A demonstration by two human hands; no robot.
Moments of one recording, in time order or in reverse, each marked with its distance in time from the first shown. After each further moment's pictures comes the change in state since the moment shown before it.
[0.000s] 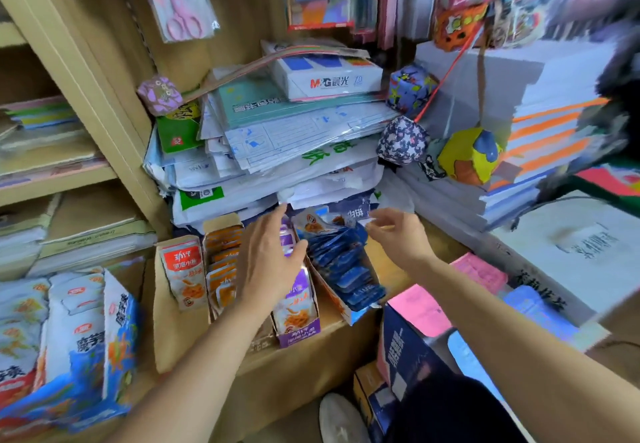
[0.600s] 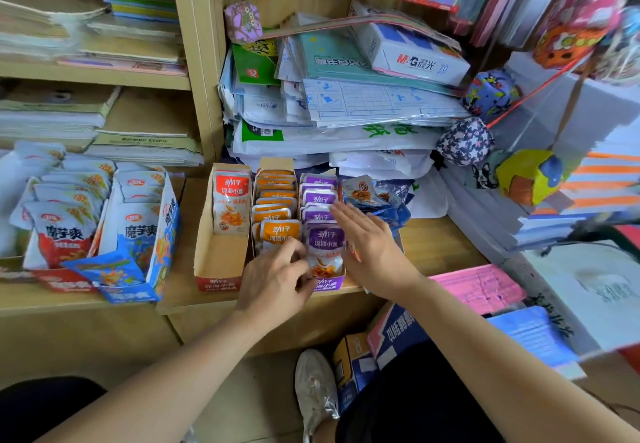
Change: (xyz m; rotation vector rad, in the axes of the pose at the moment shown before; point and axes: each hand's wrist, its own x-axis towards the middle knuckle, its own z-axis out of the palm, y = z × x) left_hand -0.109 -0.073 0.010 0.144 0.015 0.229; right_hand -0.071 -0.034 0.065 -0.547 -0.408 -0.773
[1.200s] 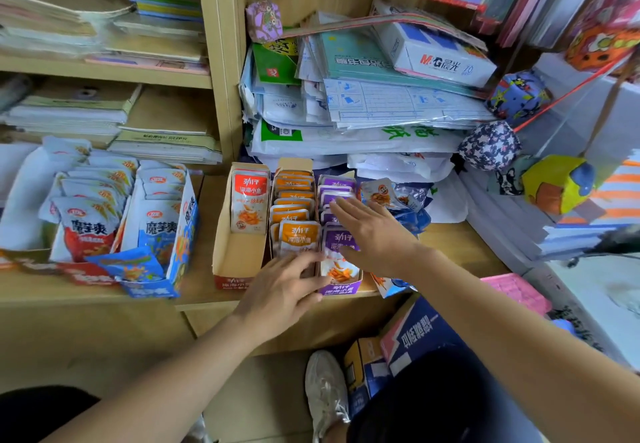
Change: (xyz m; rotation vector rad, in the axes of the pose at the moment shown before) left_hand -0.015 -0.018 -0.012 -0.089 -0.175 0.121; right_hand 0.046 -0.002 -0.007 -0.338 -0.353 -0.059
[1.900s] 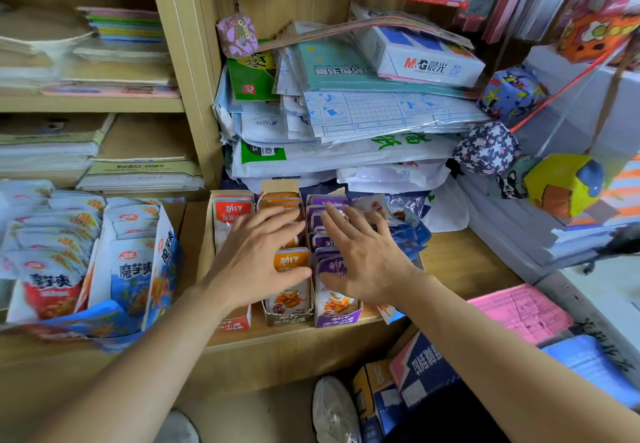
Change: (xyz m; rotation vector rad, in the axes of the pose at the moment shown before) left_hand 0.077 -0.041 -0.060 0.098 -0.060 -0.137; right_hand 0.009 -0.005 0.007 0.030 0.130 0.093
